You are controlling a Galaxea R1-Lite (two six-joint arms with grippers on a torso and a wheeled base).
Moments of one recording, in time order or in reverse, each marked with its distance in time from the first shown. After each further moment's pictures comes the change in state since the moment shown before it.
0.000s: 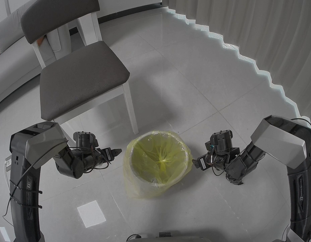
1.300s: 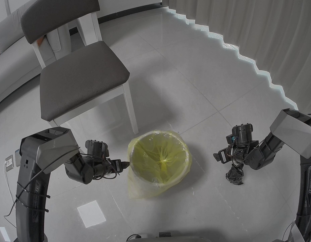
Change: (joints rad) left arm -0.083 0.068 -0.027 0.089 0.049 0.085; right arm -0.163 -0.085 0.074 0.032 0.000 -0.043
